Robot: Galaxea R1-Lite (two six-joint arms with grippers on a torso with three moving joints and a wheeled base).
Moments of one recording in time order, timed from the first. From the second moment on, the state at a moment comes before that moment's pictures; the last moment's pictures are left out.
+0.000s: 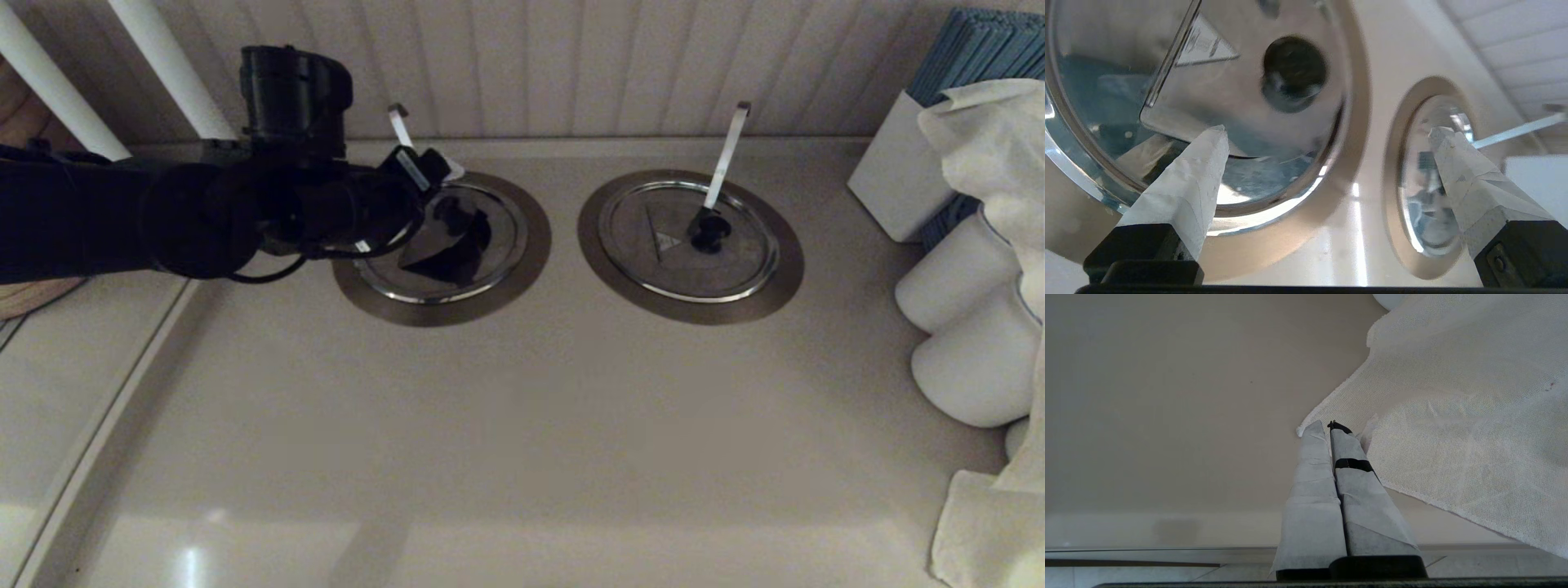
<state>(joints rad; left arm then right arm) -0.43 1.85 -1.57 -0.08 0.11 -0.77 0.00 0.00 0.00 0.00 0.00 0.01</state>
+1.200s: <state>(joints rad) -0.27 2.09 -1.77 -0.46 0.00 -0.73 0.00 0.00 0.00 0.00 0.00 0.01</state>
